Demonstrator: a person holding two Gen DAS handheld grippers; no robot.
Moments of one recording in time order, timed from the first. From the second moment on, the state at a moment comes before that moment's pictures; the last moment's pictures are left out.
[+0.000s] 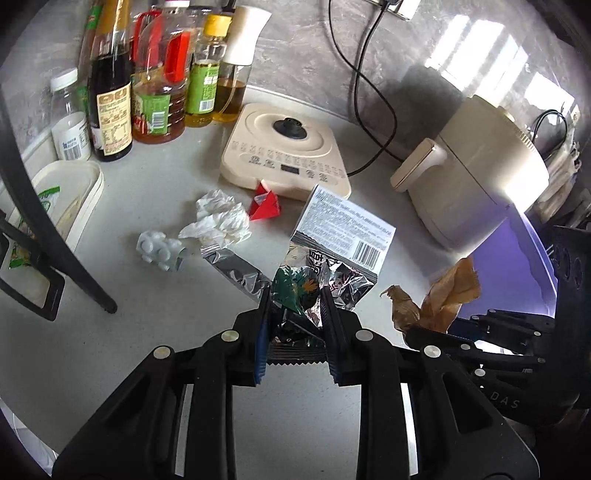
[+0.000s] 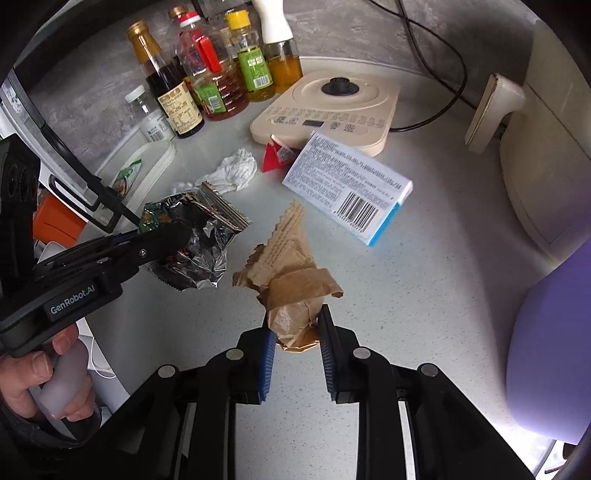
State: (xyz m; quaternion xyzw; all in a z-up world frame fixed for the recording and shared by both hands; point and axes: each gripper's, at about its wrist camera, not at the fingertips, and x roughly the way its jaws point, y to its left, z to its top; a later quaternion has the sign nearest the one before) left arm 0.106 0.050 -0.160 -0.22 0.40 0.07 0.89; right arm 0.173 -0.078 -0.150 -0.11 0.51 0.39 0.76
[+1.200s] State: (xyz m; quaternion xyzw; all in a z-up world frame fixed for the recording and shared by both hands) left arm 0.207 -0.148 -0.044 -0.14 0.29 -0.08 0.94; right arm 0.216 -0.334 -0.043 0.02 0.38 0.25 0.89
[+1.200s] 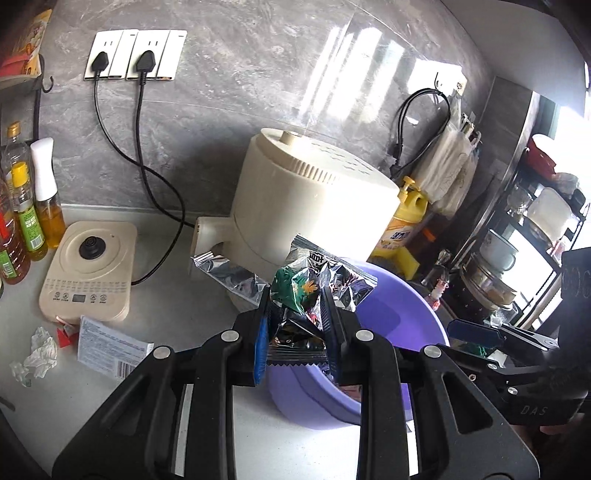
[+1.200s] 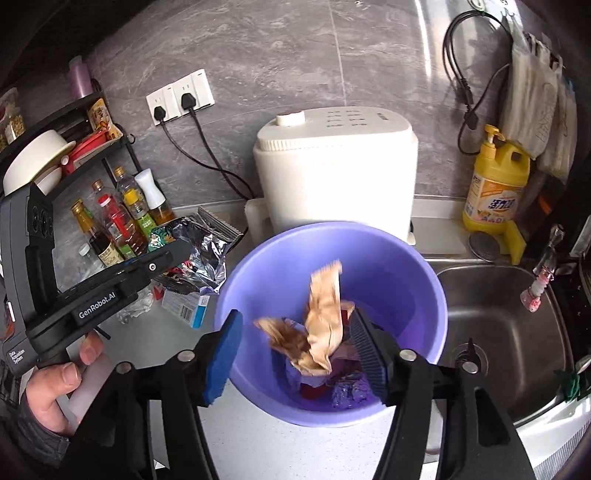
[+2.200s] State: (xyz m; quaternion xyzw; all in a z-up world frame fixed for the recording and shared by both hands) left arm 0.216 -0.183 -0.045 -0.14 0.28 -0.09 0.95; right arm 0.211 -0.413 -0.053 0.06 0.38 0.19 0.90
